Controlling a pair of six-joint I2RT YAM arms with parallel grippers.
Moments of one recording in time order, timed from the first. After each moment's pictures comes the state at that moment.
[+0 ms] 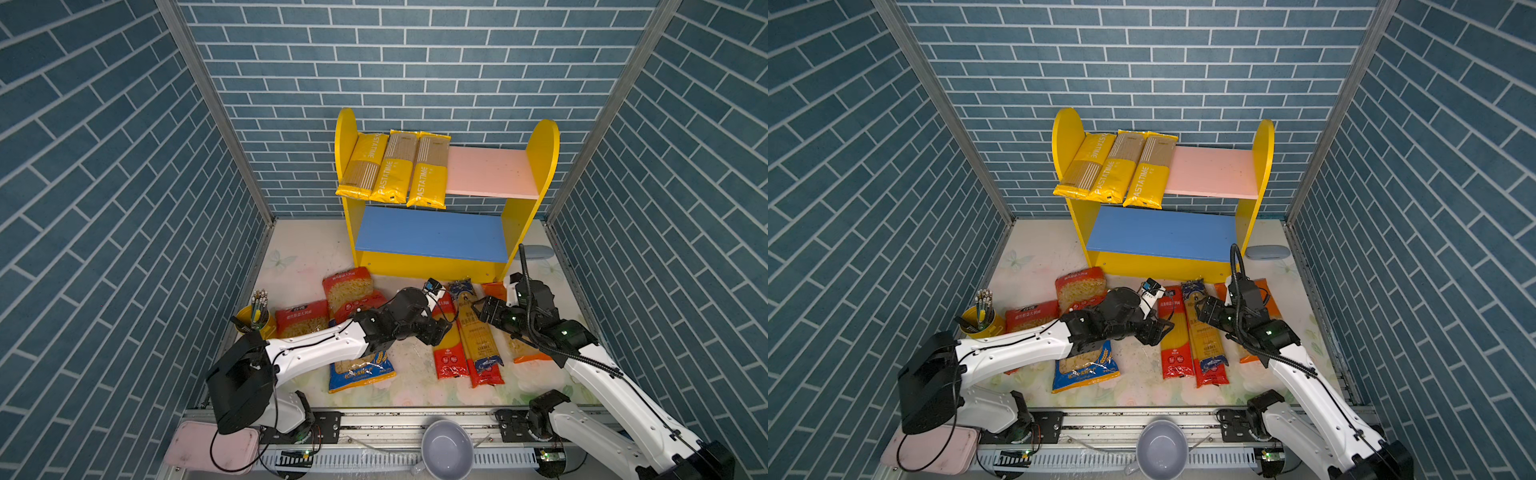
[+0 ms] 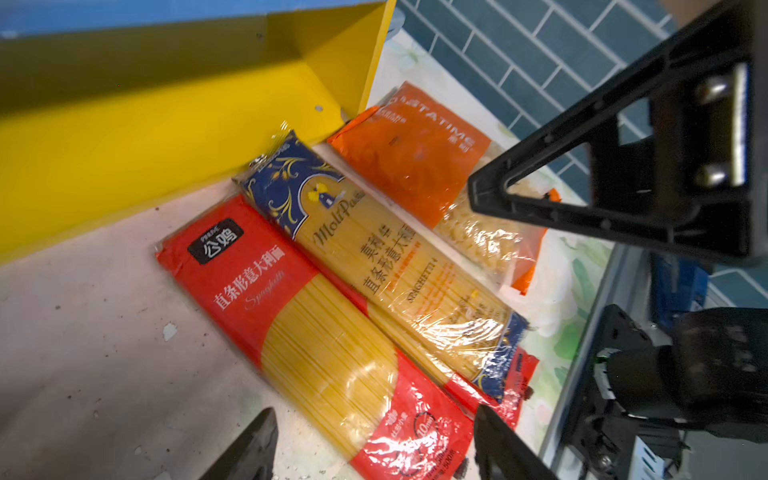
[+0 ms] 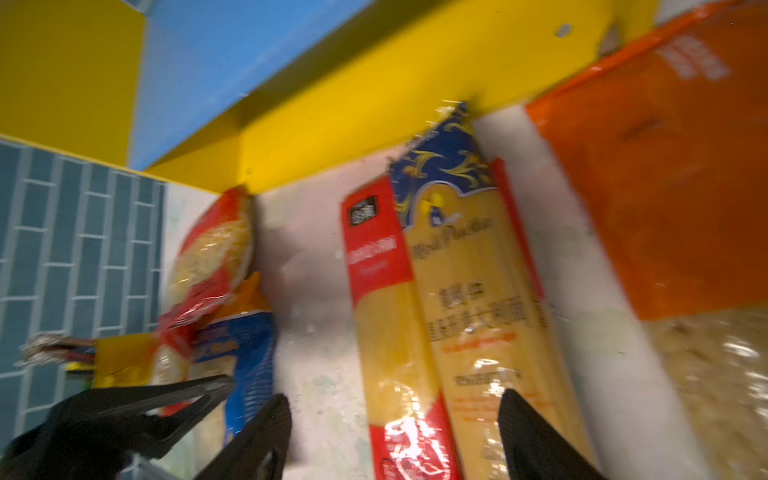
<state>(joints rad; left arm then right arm) -1.00 1.47 0.91 -0.07 0.06 -0.37 0.42 0.90 0.69 -0.60 -0.14 0.71</state>
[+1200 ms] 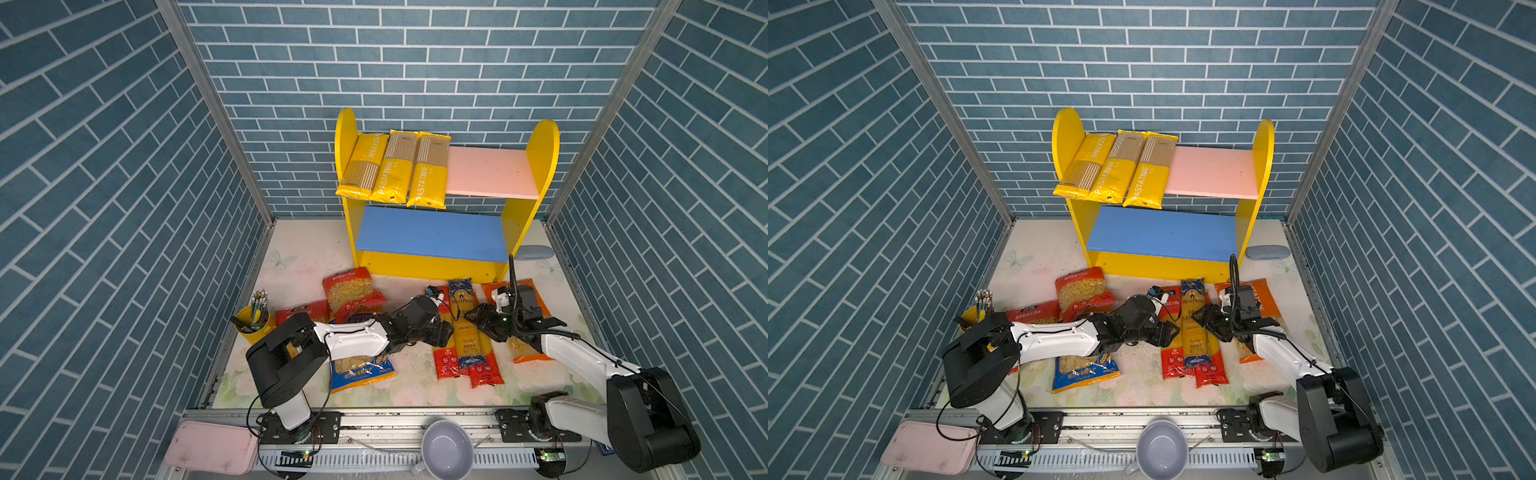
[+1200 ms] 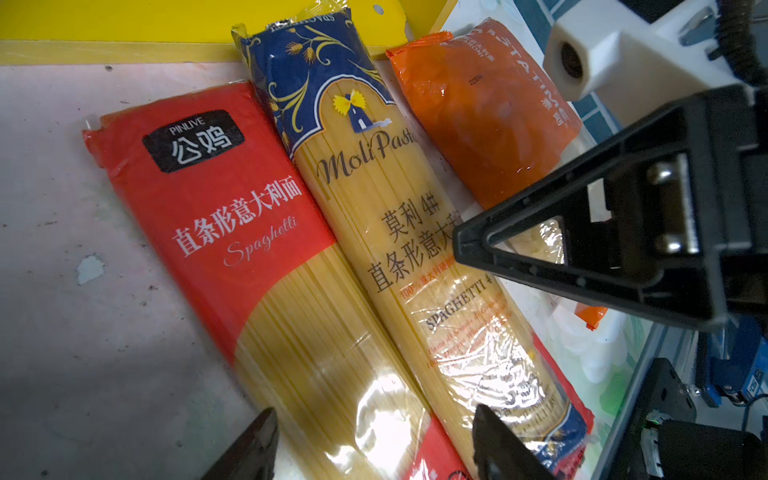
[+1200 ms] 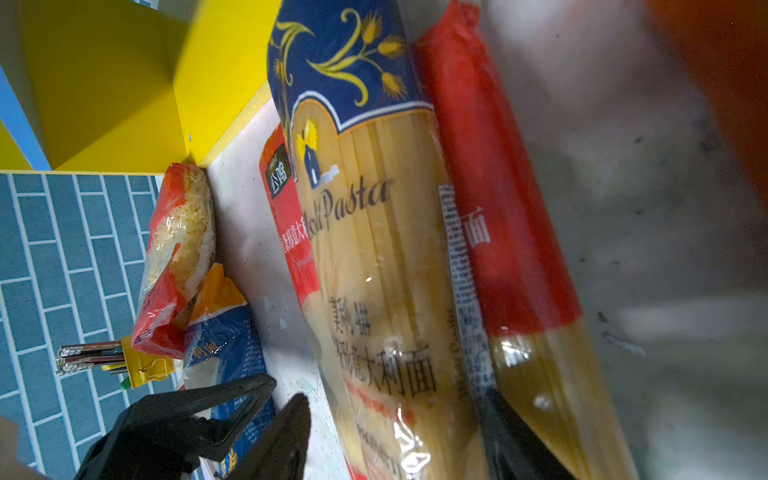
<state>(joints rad) -1.00 1.68 0.89 0.09 0.05 -0.59 0.29 1.21 0.50 -0.20 -0.49 0.78</state>
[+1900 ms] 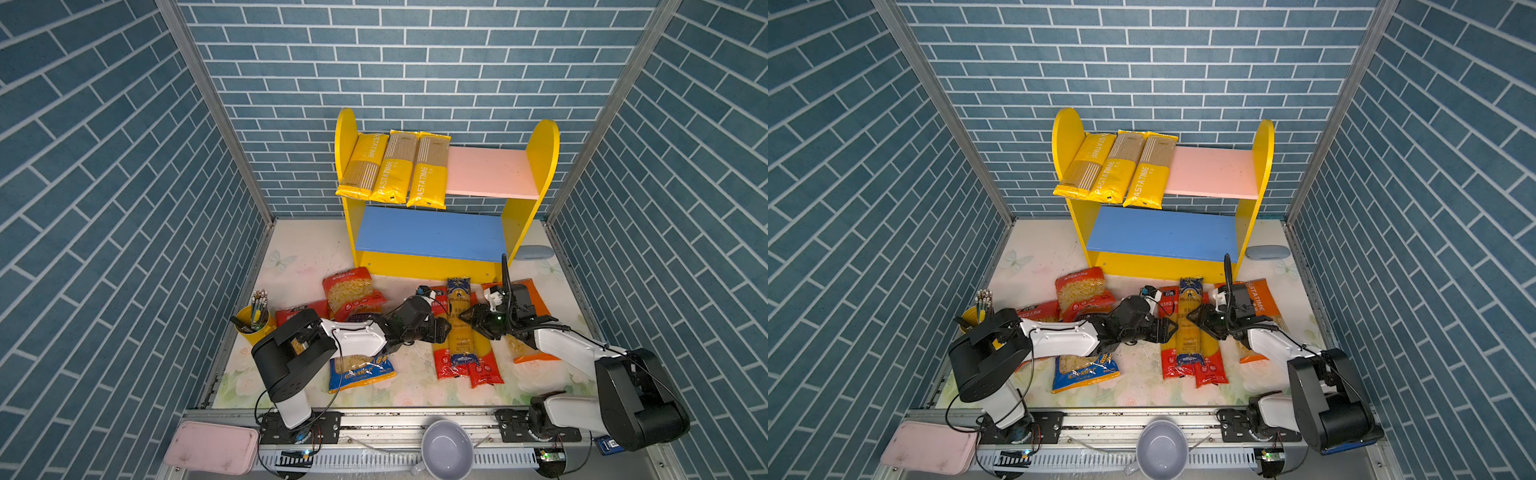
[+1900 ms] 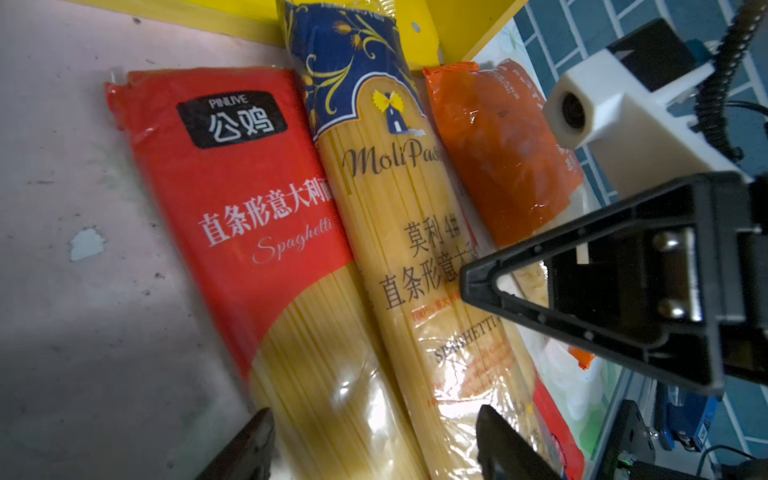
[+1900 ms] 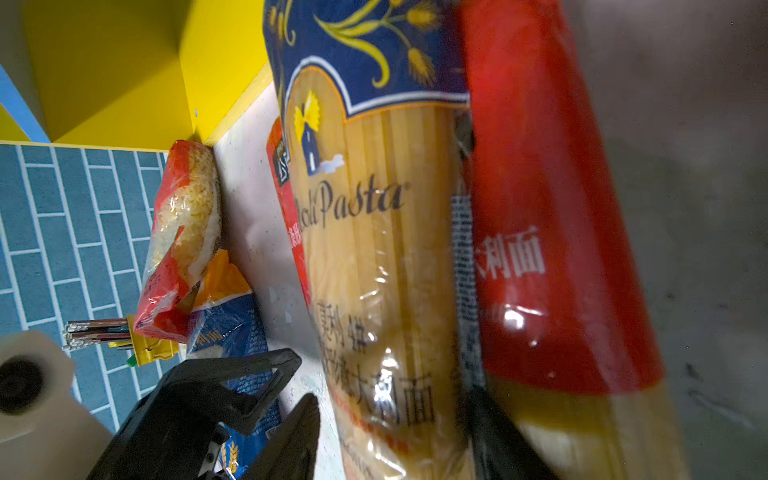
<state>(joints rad) -0.96 1.73 0.82 0.26 0.10 -0.73 0.31 1.32 0.50 -0.09 -0.55 0.76</state>
